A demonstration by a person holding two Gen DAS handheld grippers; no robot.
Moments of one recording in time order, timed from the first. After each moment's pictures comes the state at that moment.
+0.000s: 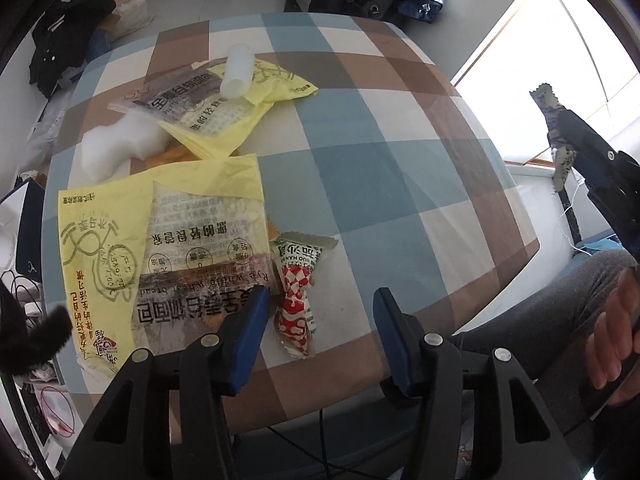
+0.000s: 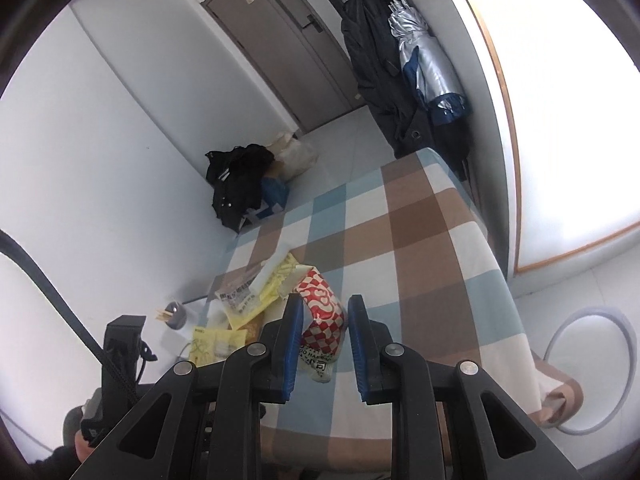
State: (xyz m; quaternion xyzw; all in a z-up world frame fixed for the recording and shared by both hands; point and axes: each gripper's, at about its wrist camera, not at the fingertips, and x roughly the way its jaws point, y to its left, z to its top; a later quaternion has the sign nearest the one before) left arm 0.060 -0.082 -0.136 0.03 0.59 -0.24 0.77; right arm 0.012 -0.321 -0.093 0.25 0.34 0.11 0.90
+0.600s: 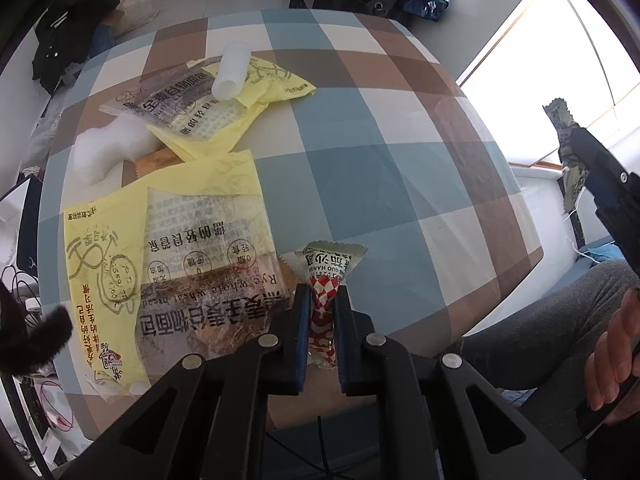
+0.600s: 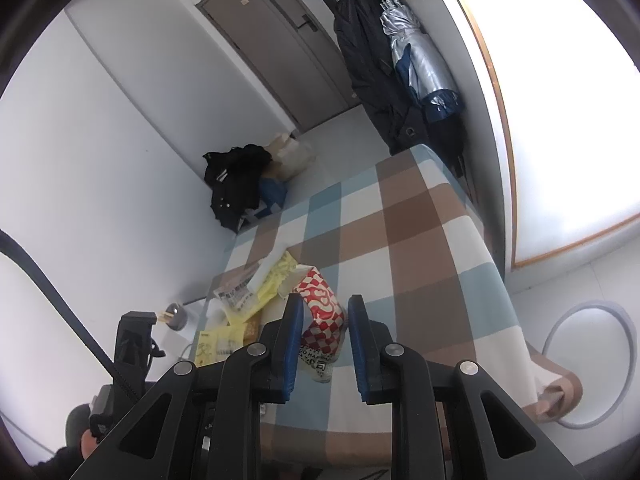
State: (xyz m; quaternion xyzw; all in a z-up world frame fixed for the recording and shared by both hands) left arm 0.065 -0.093 -0.138 0.03 0.59 -0.23 0.77; right arm 0.008 -0.326 -0.096 0.25 0.34 0.11 0.90
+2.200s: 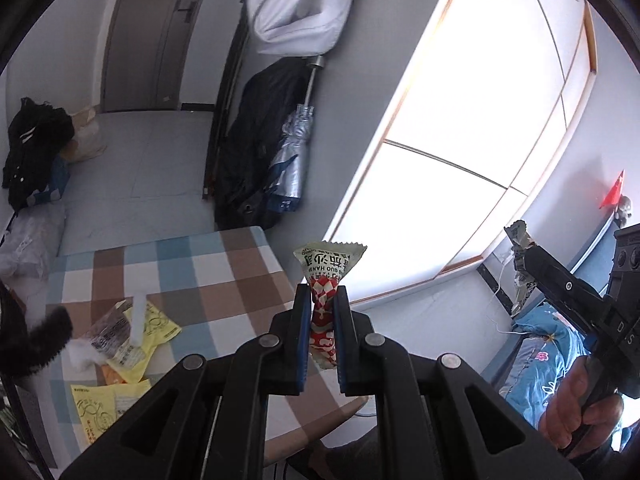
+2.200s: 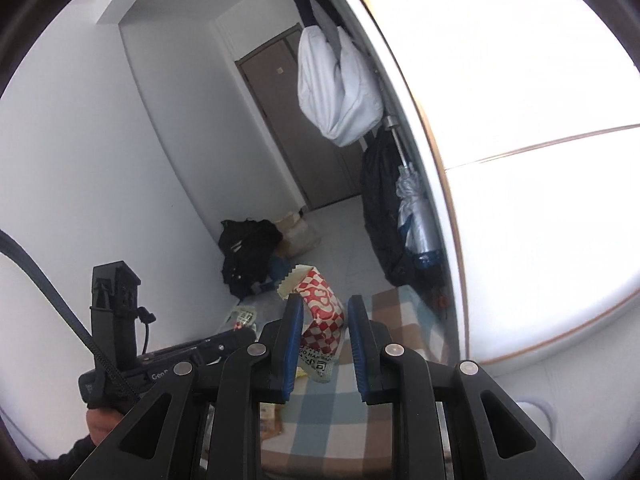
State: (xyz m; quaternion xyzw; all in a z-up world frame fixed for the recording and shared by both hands) left arm 0.048 -0.158 0.058 -0.05 0.37 -0.36 0.85; right arm -0.077 -0.398 0.084 0.20 0.21 0.07 0.95
